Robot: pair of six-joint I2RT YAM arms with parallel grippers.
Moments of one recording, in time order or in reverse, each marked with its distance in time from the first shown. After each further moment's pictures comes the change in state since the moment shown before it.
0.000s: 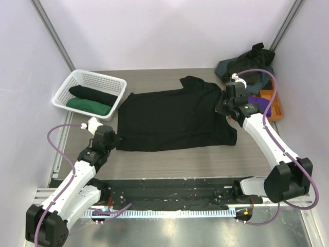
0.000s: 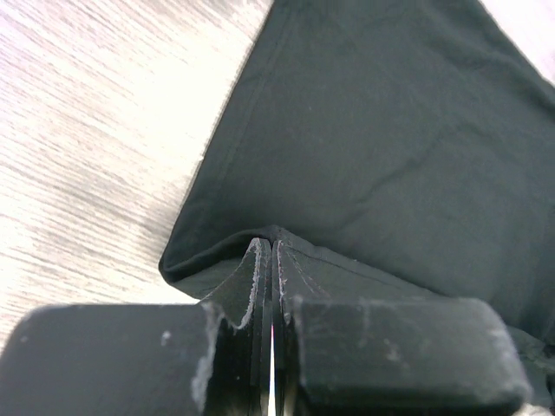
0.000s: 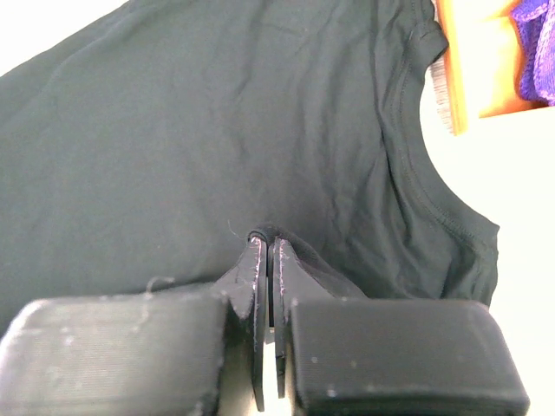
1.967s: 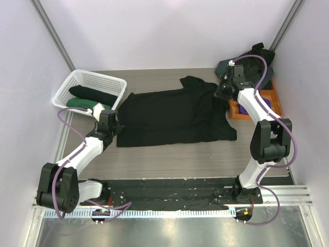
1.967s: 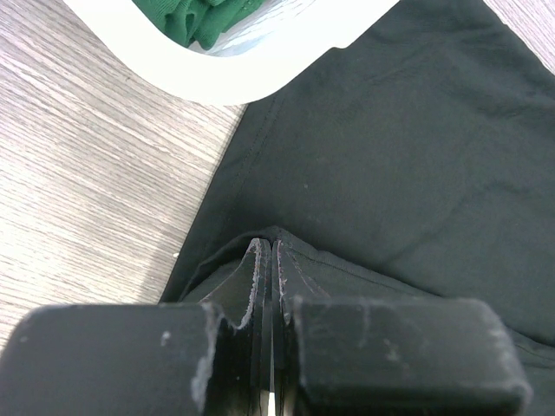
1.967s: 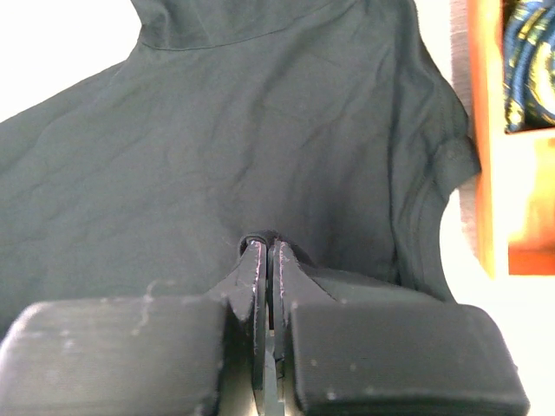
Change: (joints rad) left arm 0.107 0.433 0.152 0.227 0.055 0.103; right arm -0.144 0.436 0.313 0.049 -0.190 -0.093
